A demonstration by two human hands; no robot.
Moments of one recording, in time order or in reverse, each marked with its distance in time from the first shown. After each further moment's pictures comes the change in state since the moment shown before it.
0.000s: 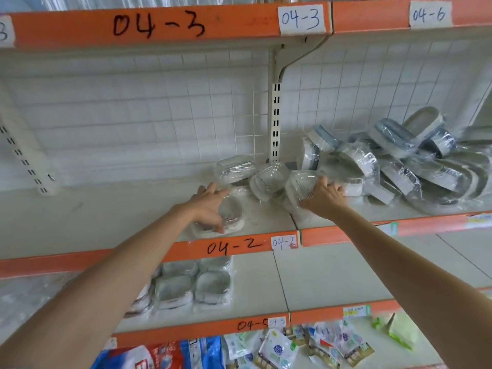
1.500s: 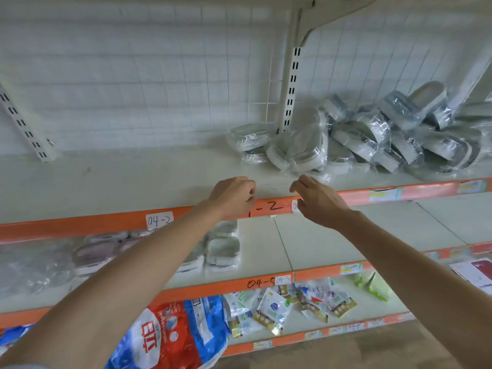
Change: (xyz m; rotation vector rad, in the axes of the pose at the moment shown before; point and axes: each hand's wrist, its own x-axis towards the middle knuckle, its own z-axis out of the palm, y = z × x) left_hand -0.051 -0.008 0.045 -0.030 0.322 0.290; right_hand -0.104 -0.041 0.042 -0.295 0.095 -0.581
